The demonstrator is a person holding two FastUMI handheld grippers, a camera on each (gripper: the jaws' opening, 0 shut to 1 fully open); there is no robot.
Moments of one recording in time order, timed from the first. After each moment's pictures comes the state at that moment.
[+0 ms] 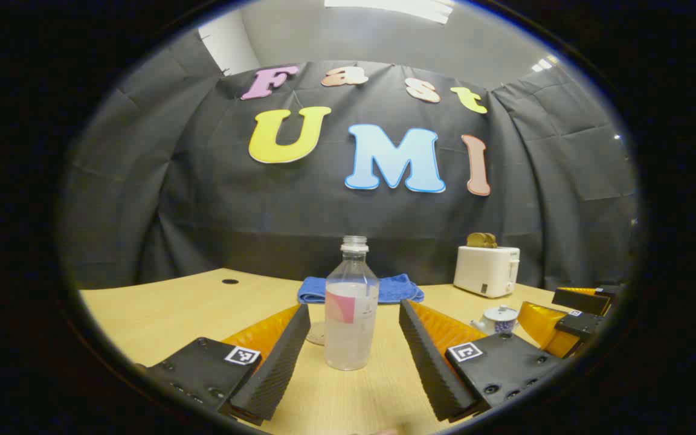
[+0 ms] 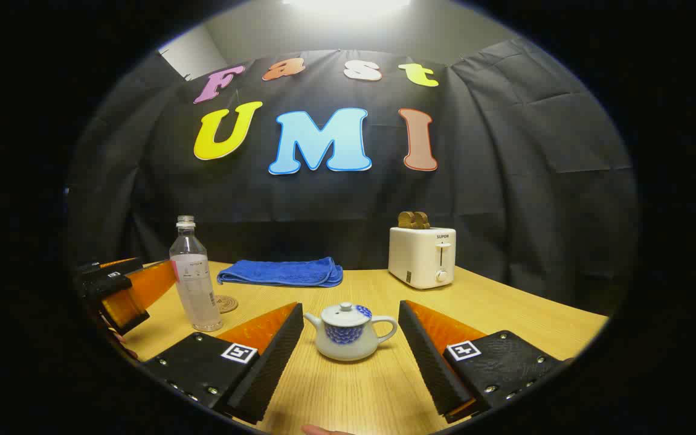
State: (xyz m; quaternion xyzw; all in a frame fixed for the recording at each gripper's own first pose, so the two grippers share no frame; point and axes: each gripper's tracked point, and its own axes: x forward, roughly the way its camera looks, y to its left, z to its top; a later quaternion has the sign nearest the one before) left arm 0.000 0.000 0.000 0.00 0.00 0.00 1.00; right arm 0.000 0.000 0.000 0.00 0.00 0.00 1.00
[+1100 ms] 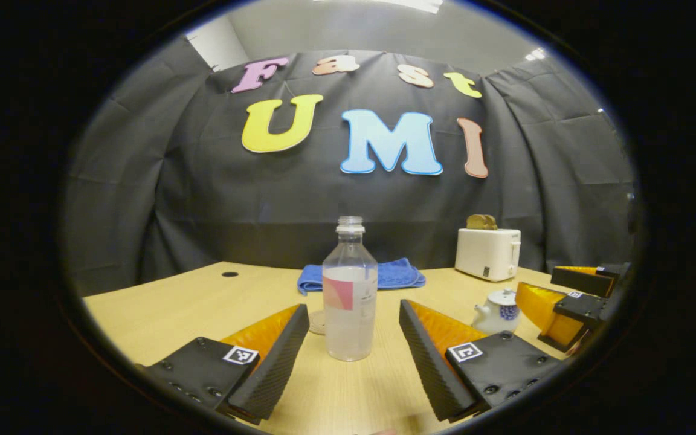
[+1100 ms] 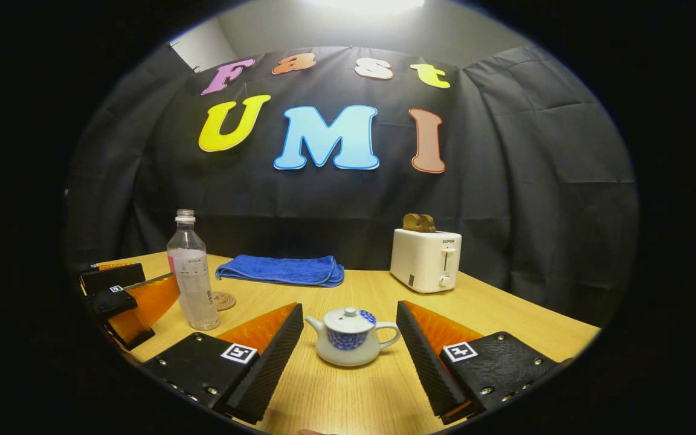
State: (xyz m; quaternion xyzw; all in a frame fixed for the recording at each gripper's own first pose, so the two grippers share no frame) left arm 0.005 -0.003 -0.021 0.02 0.04 -0.01 1.00; right arm 0.017 0.013 -0.001 -0.02 0.02 0.01 1.00
